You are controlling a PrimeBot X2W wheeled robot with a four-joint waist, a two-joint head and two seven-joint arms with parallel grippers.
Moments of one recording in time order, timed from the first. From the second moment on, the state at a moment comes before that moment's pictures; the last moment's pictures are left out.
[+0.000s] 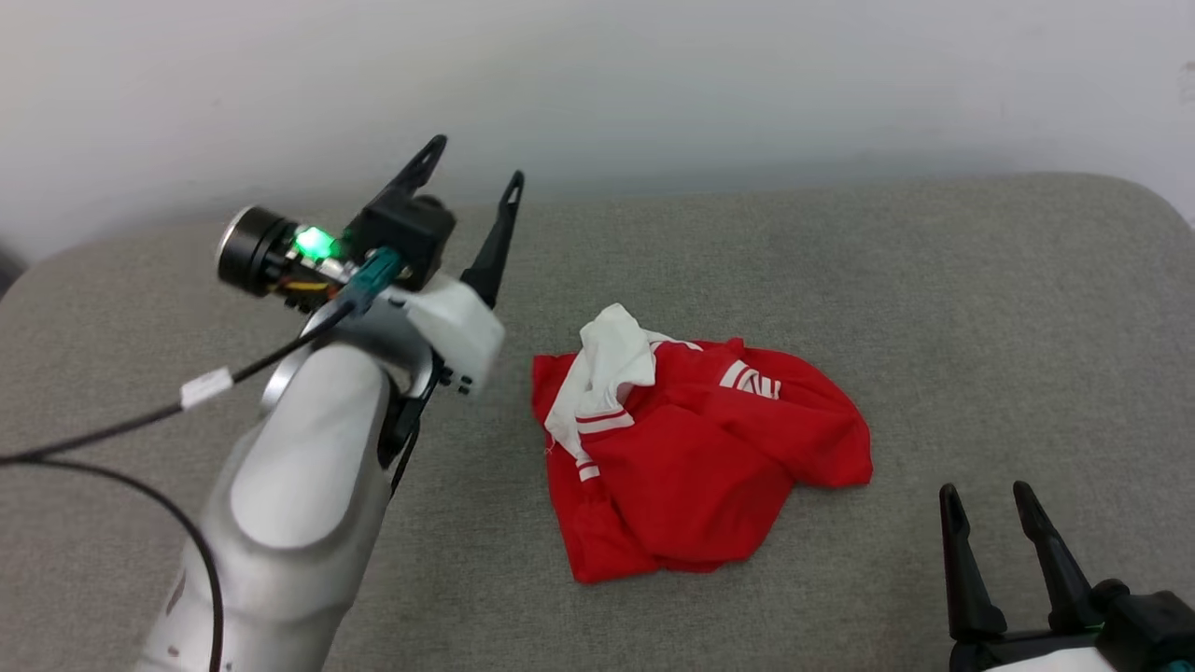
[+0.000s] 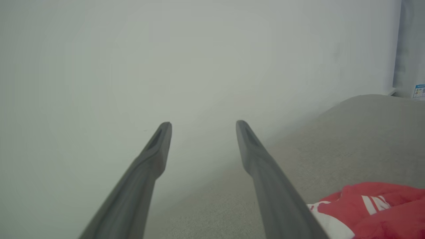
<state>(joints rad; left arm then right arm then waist) -0.65 0.18 -0.28 0.41 -0.04 -0.13 -0.10 0.15 -0.05 -0.01 0.00 0.18 0.13 -0.26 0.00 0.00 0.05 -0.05</state>
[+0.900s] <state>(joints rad) -1.16 0.52 -1.28 0.28 -0.84 -0.13 0.93 -0.02 -0.05 0.01 0.01 0.26 0.13 -0.26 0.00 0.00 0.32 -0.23</state>
